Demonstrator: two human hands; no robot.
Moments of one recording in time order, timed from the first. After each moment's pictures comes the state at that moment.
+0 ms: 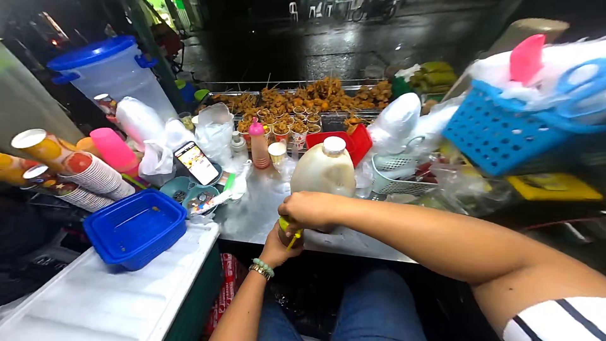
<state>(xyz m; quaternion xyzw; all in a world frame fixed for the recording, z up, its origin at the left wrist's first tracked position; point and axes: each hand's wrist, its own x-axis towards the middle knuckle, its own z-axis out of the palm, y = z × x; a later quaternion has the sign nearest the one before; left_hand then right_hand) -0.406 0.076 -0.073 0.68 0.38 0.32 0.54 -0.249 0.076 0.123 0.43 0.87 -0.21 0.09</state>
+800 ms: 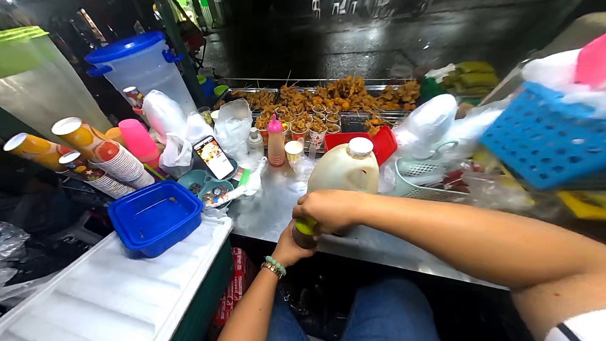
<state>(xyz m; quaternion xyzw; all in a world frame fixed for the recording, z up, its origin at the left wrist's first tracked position) -0.405 0.077 -0.075 0.69 0.38 0.34 0.53 -0.244 0.084 0.123 0.36 0.91 -0.19 0.10</state>
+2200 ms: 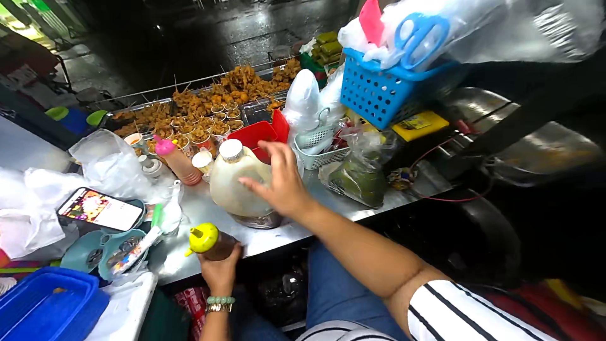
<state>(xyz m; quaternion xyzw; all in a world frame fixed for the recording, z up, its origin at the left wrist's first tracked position) -0.394 0.064 -0.078 0.60 0.56 0.46 0.33 -0.181 0.025 0.084 0.63 0.56 -0.01 -0.53</state>
